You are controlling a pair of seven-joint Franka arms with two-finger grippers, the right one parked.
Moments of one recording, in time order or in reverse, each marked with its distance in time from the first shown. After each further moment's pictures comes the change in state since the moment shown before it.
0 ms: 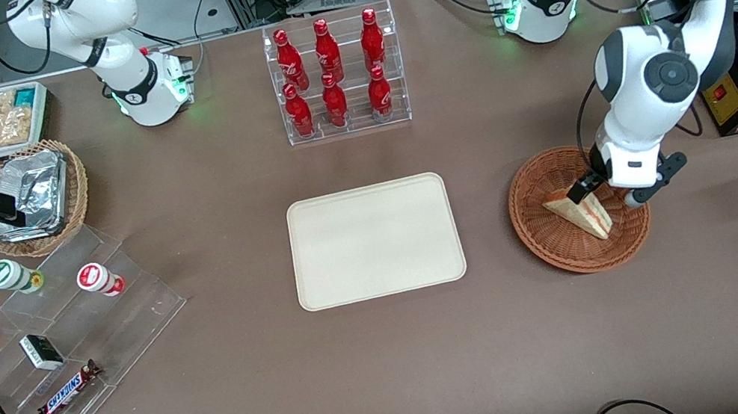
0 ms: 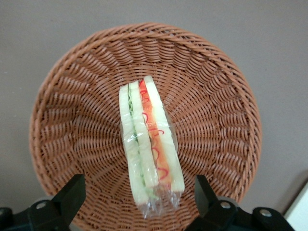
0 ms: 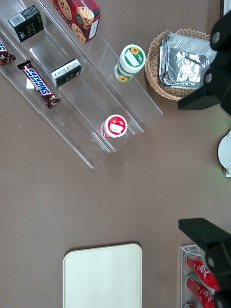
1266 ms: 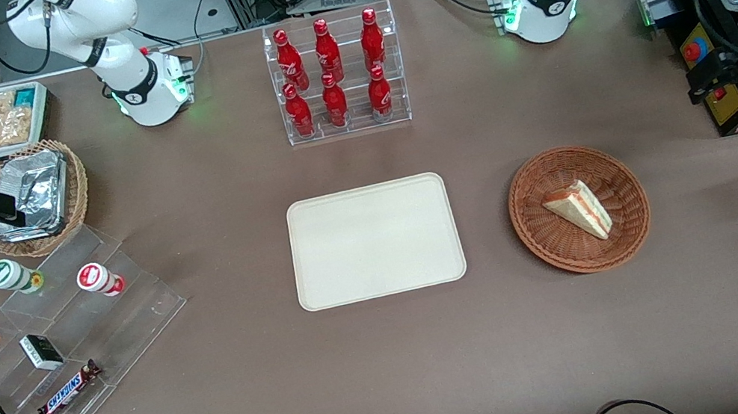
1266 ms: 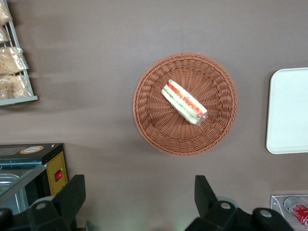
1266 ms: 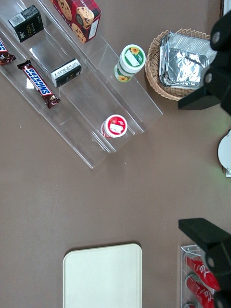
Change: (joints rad) arm 0.039 -0.171 0.125 0.602 0.000 -0.859 0.742
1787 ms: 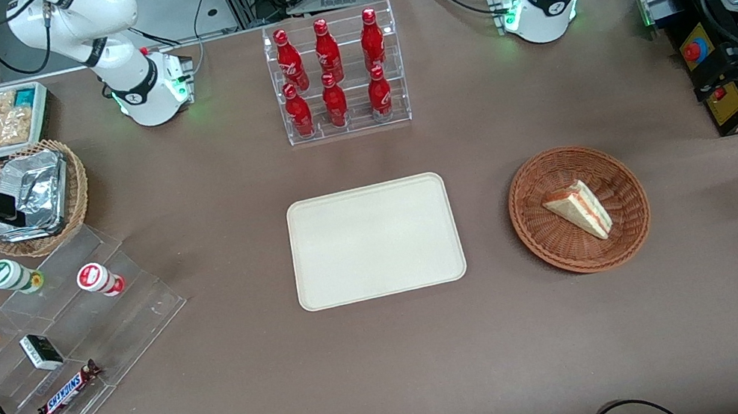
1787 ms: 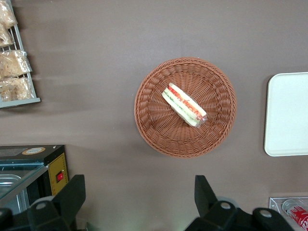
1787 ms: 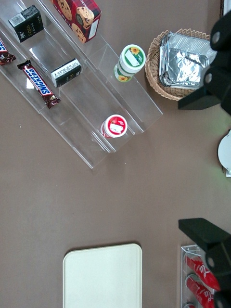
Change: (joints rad) arm -0.002 -0.004 0.006 0.049 -0.003 -0.028 0.008
